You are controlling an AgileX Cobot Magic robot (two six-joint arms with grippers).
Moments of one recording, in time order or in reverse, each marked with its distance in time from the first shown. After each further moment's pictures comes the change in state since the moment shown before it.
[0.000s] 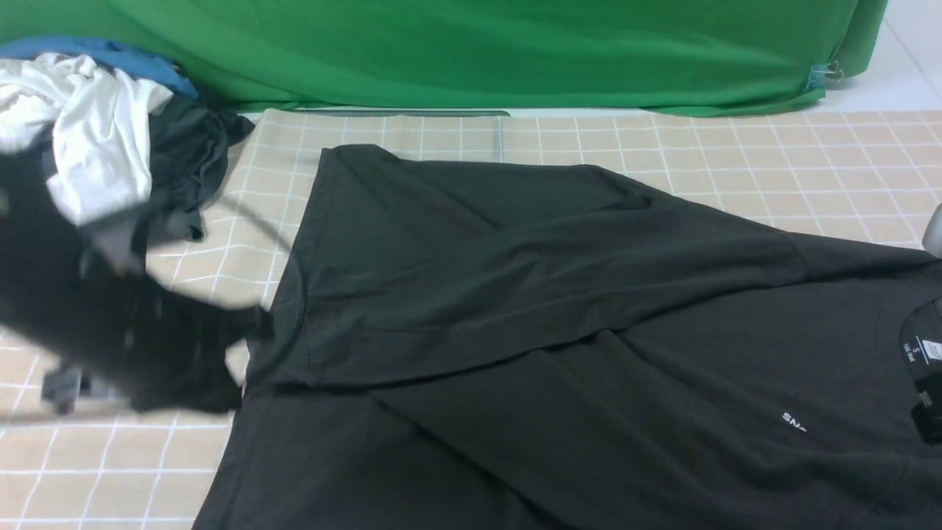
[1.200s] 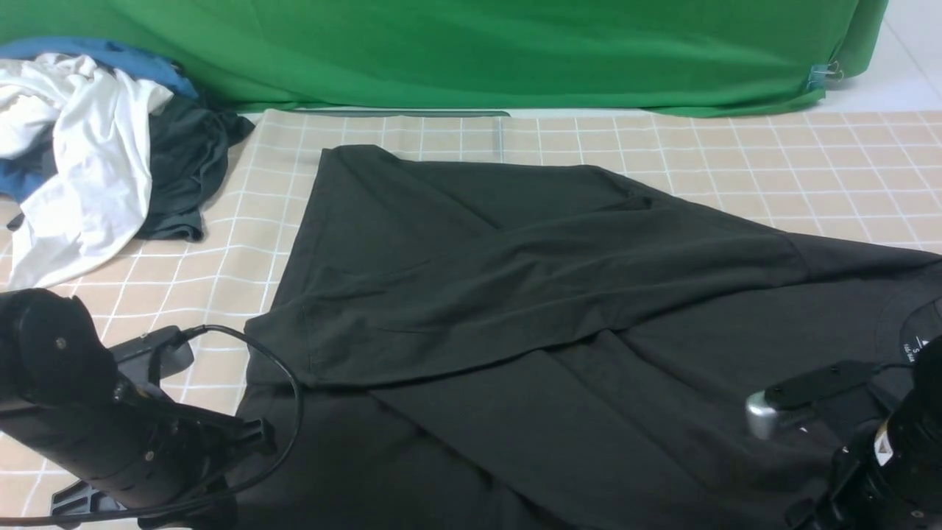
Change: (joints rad) right arm 0.342 0.392 0.241 -0.223 -0.351 0.229; left arm 0.000 0.092 0.192 -0.012 -0.138 -0.026
